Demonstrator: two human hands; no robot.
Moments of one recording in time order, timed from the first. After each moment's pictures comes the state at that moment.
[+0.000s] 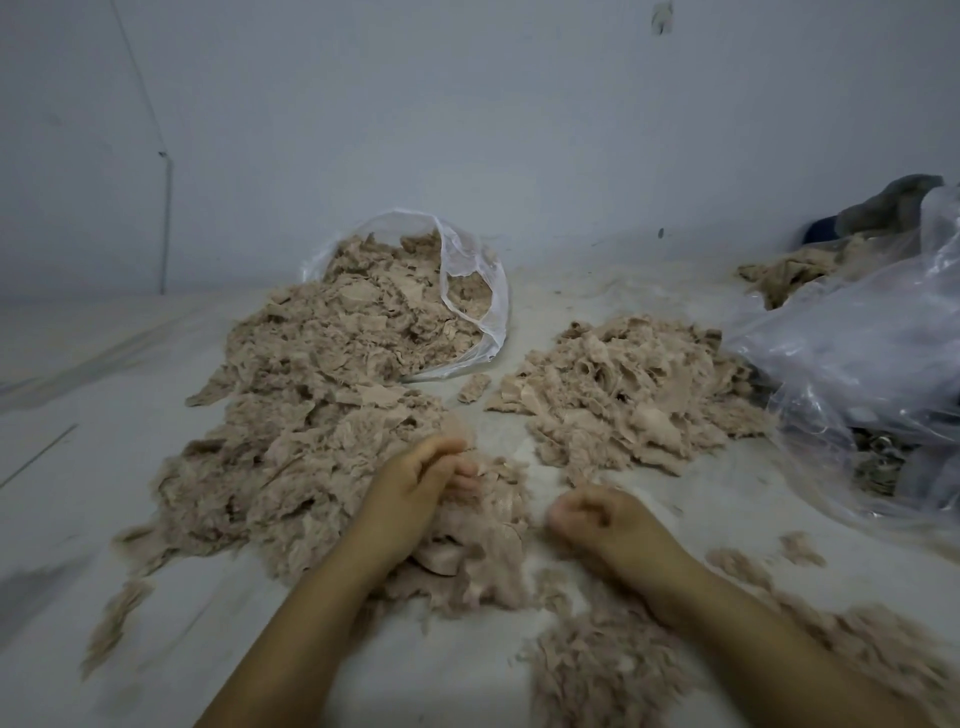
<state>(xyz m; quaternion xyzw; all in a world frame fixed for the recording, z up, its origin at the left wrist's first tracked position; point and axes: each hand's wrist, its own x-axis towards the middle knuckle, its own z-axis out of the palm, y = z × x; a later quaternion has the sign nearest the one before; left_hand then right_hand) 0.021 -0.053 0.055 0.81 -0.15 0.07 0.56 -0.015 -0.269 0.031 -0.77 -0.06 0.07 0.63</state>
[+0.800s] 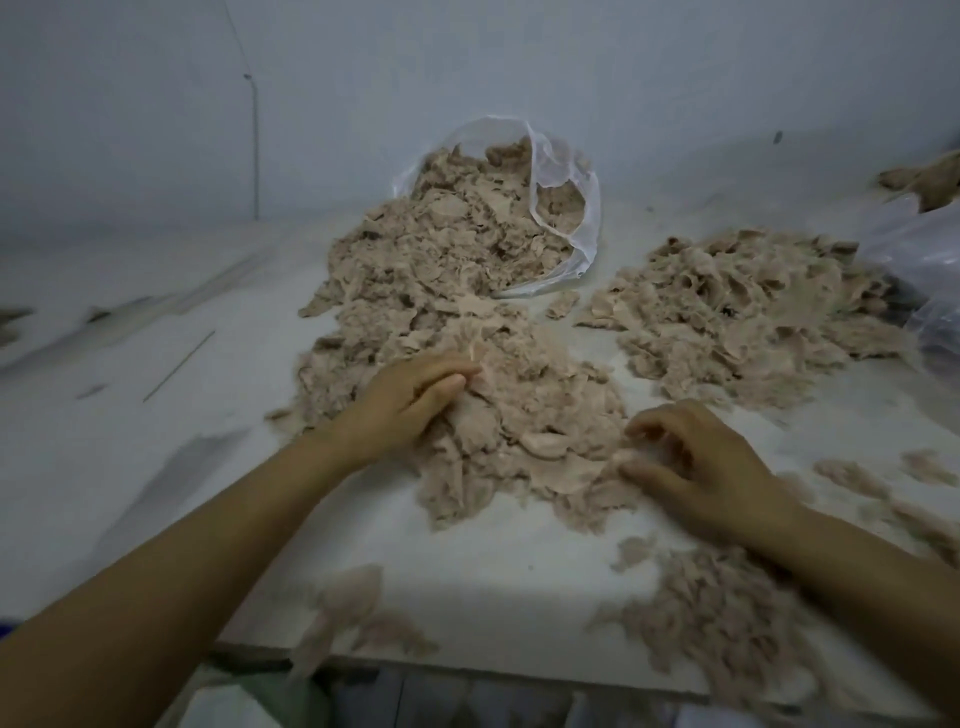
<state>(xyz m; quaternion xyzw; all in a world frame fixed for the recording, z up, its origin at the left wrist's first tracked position) -0.007 0.050 0.076 0.92 -0.25 0.12 0.27 -0.034 -0.256 0.016 -0.91 -0.21 -0.12 0.33</state>
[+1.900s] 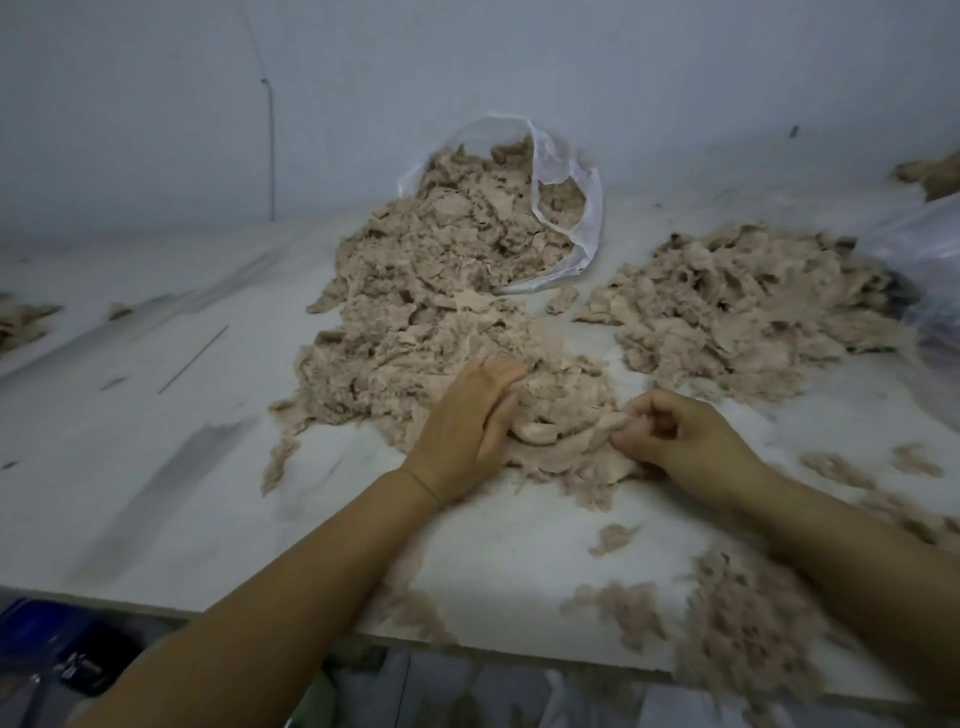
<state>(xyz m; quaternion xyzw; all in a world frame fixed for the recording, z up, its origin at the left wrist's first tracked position) -0.024 -0.019 0.040 0.89 -0.27 0.25 0.26 -0.027 -0.250 0.026 -0.80 -0.08 0.02 0.59</state>
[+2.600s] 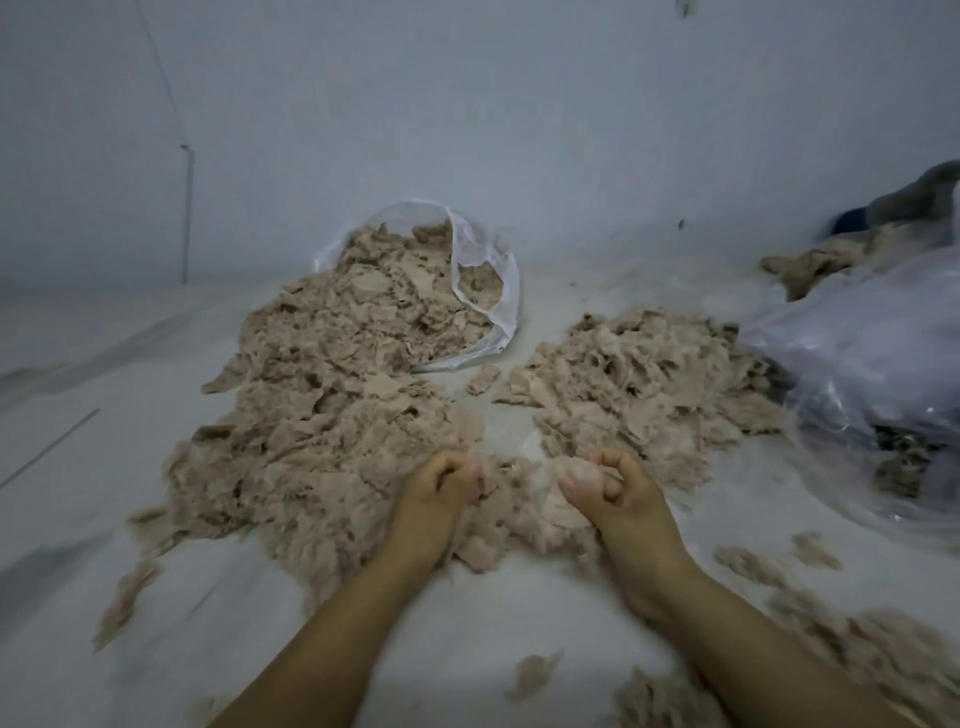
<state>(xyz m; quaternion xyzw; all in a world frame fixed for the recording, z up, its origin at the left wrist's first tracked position) 0.025 -0.076 0.023 0.77 -0.08 0.12 0.63 -0.009 -0.252 0.025 -0.64 0.01 -0.07 0.76</state>
